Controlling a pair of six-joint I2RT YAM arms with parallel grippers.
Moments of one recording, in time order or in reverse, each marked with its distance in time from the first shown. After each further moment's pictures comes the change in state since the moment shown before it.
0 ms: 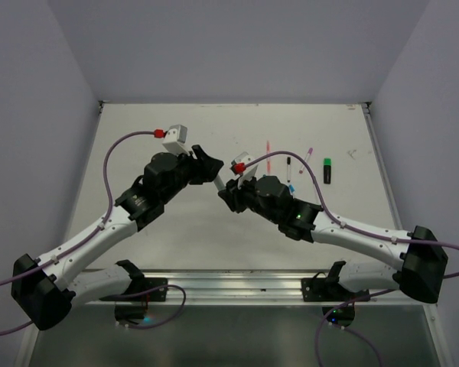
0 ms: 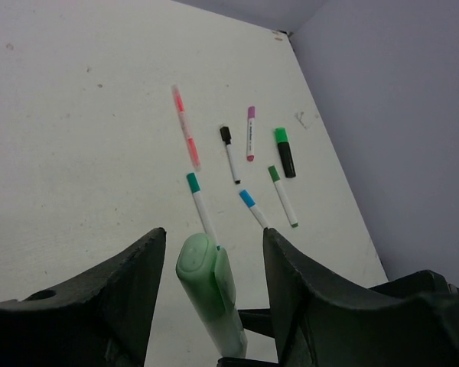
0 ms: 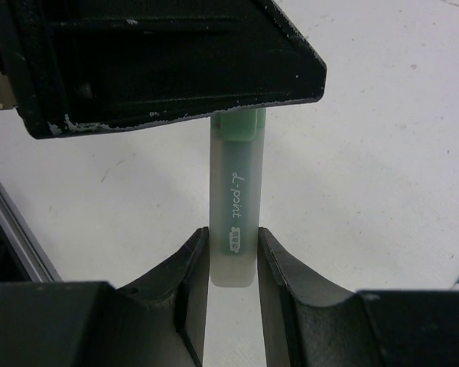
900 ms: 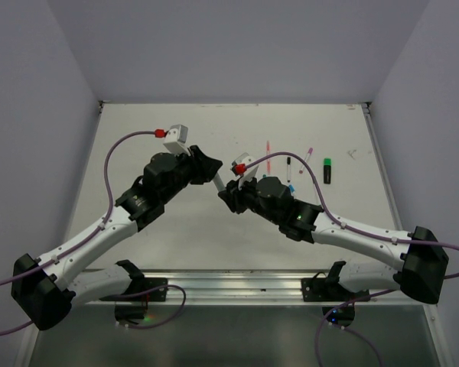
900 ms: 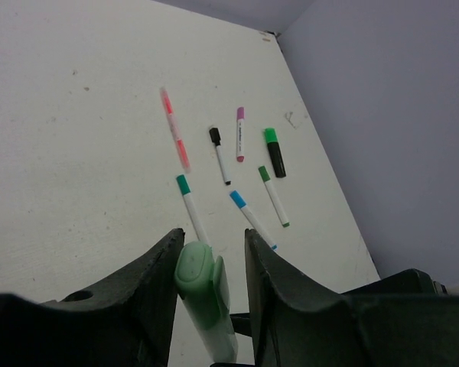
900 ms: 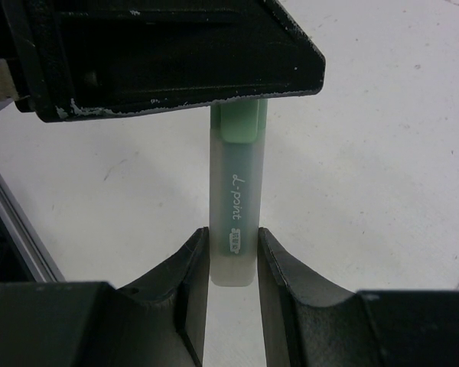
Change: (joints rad) left arm 0.000 0.000 -0.008 0.031 0.029 -0.003; right arm 0.000 -0.008 -0.014 0.017 -0.010 0.000
